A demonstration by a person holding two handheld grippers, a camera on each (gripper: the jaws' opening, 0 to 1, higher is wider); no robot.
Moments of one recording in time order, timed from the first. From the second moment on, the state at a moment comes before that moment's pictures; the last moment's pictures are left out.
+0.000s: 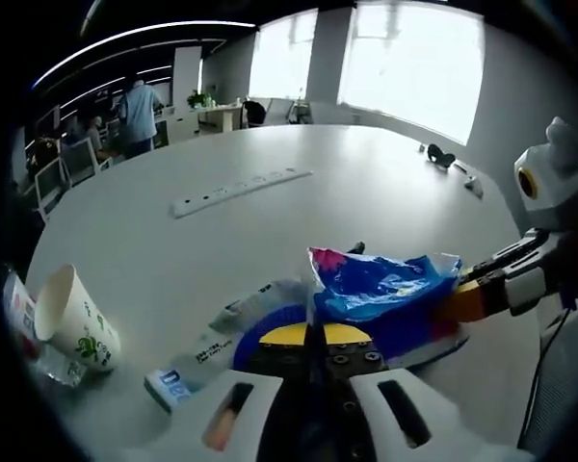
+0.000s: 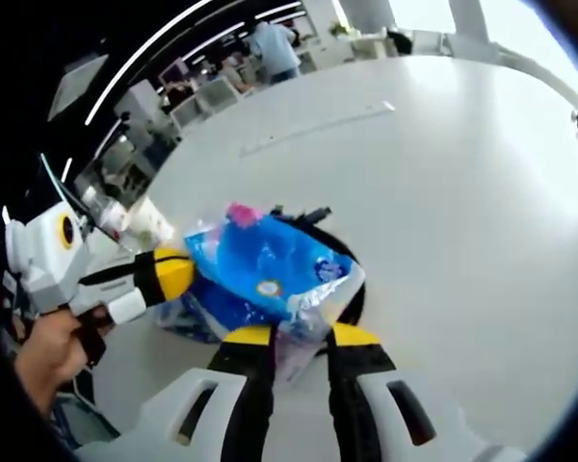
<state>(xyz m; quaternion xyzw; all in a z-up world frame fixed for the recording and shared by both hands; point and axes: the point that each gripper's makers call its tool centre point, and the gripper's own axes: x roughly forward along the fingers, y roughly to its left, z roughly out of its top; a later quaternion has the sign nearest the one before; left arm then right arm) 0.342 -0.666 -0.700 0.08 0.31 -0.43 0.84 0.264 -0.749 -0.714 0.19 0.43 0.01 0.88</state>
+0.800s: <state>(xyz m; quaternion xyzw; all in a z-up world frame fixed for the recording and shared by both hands) 0.308 -0.680 -0.692 0.07 0.31 -0.44 0.84 0.239 -0.768 -0.706 0.18 0.44 0.01 0.88</state>
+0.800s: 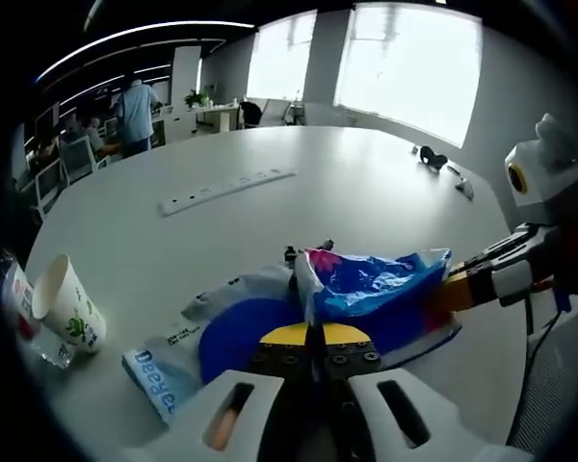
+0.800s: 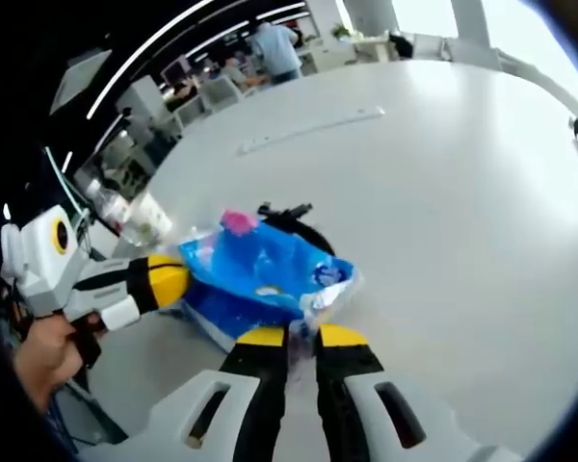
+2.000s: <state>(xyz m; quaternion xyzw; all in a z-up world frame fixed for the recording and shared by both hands) 0.250 -0.706 -0.683 0.07 0.32 -0.43 0.84 0.190 -0.800 -0.701 0.15 0.45 0.02 0.88</state>
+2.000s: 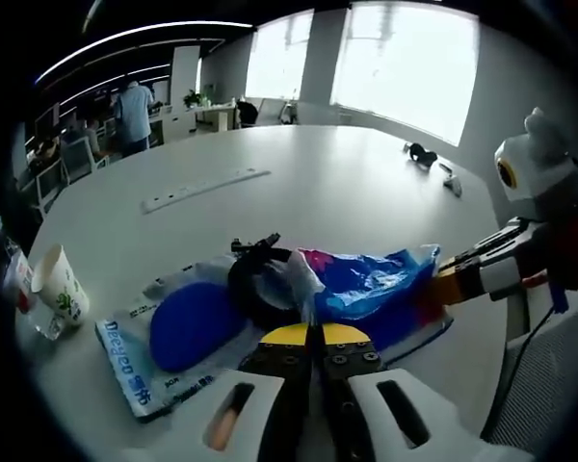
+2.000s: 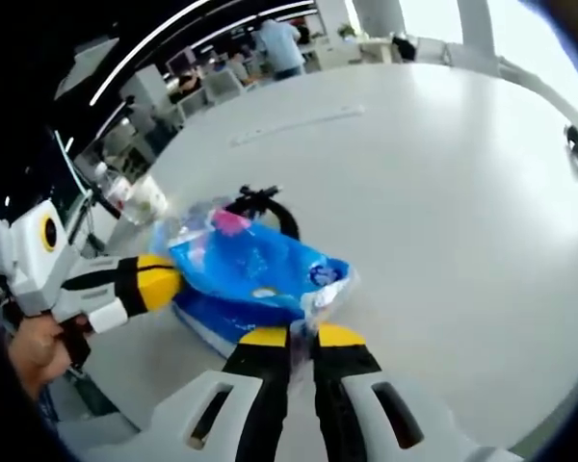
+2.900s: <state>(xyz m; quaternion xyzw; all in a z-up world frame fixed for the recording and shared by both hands) 0.218 -0.751 -0.699 0.07 0.33 -0.46 0.82 0.154 -0.844 -0.709 0.16 0.45 -0.02 0.88</state>
